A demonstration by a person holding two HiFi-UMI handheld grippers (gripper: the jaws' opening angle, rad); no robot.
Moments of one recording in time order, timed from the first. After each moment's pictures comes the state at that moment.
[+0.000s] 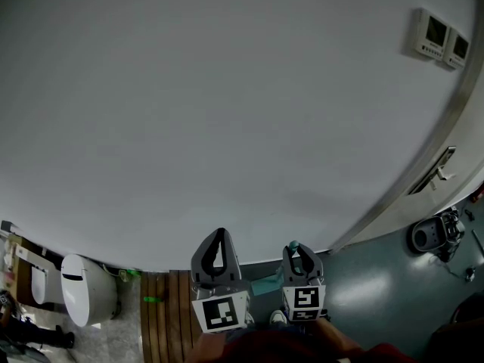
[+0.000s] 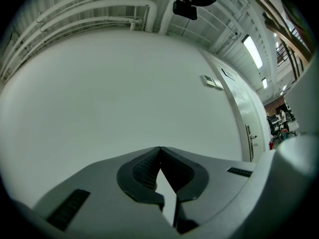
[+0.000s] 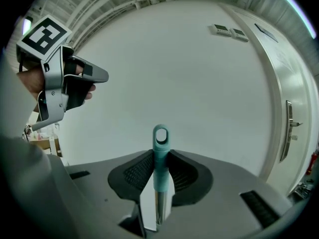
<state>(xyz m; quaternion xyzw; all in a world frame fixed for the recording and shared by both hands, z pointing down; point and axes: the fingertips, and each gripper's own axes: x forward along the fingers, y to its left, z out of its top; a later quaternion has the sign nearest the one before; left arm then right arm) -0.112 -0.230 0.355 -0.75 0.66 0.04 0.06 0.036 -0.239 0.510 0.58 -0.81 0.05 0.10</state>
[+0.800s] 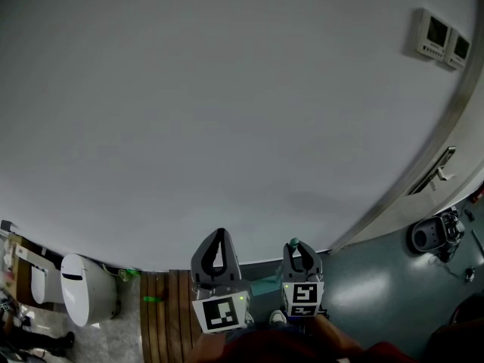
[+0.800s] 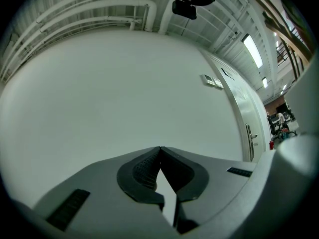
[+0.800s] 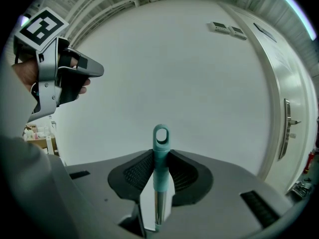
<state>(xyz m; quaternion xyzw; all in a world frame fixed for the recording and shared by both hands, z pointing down) -0.114 -0.230 0.357 -0.75 0.66 0.04 0.06 0.039 -0.249 0.521 0.59 -0.80 0.05 0.10</state>
